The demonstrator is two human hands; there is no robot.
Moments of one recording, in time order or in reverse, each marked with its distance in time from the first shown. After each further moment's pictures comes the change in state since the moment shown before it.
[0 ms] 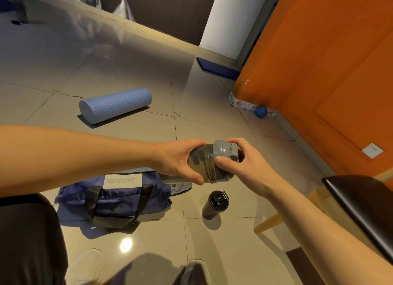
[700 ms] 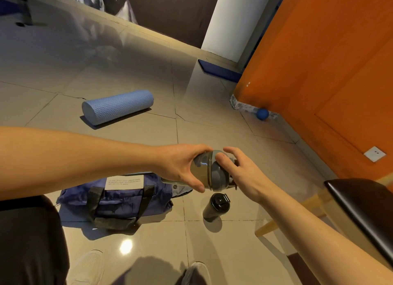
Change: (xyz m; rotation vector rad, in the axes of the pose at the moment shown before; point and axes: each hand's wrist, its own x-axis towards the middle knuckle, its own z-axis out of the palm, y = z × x) left_hand 0.000 0.002 0.005 0.118 0.011 0.036; right_hand 0.002 0.006 0.017 0.013 -0.066 0.123
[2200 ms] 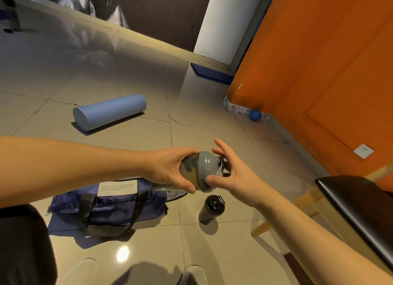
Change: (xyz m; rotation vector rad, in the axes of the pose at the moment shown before) left_hand -0.003 -0.009 0.001 -0.117 -0.014 -0.048; right_hand -0.005 0.007 -0.008 0.003 -0.107 -0.096
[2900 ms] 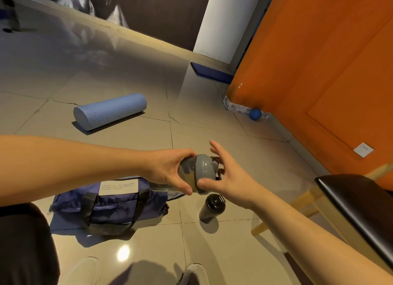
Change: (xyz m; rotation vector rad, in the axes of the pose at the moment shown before) left_hand -0.003 -0.005 0.000 0.014 -0.033 -0.013; right_hand -0.002 -0.008 0.013 -0.047 -0.029 0.004
